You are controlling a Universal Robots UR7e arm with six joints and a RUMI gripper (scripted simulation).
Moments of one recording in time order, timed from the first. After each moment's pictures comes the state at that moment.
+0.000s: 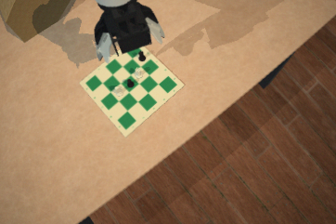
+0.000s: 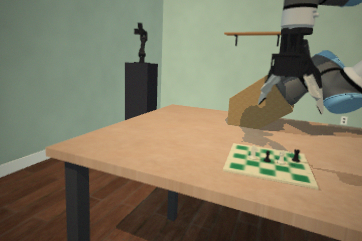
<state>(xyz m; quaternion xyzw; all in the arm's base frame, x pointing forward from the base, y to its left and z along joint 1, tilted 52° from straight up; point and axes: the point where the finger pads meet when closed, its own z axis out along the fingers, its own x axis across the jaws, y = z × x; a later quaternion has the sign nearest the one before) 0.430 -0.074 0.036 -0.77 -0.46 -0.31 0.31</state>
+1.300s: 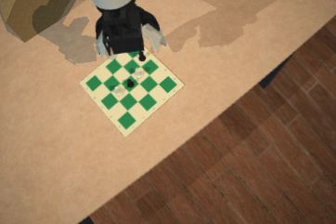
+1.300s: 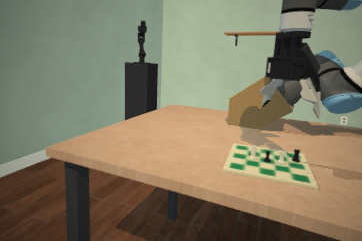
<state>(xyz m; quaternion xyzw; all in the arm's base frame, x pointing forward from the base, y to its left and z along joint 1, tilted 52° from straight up) 0.430 -0.067 0.032 -0.82 -0.36 -0.27 0.35</state>
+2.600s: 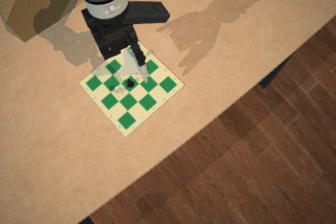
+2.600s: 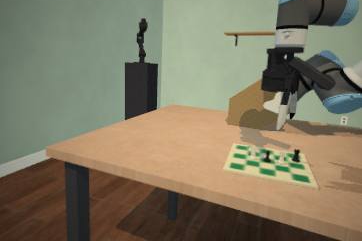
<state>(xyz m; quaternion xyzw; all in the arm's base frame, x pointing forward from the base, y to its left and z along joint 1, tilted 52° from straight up) 0.436 -0.040 0.008 -0.88 0.17 -0.02 0.44</state>
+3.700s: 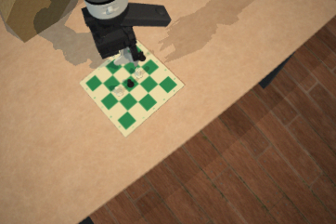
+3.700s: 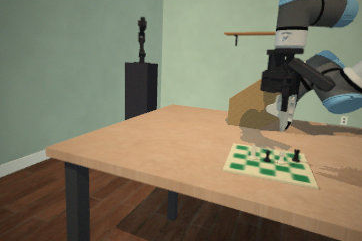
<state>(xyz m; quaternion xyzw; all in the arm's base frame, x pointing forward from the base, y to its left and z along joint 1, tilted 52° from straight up) 0.436 -0.039 0.006 -0.87 0.22 0.00 0.44</state>
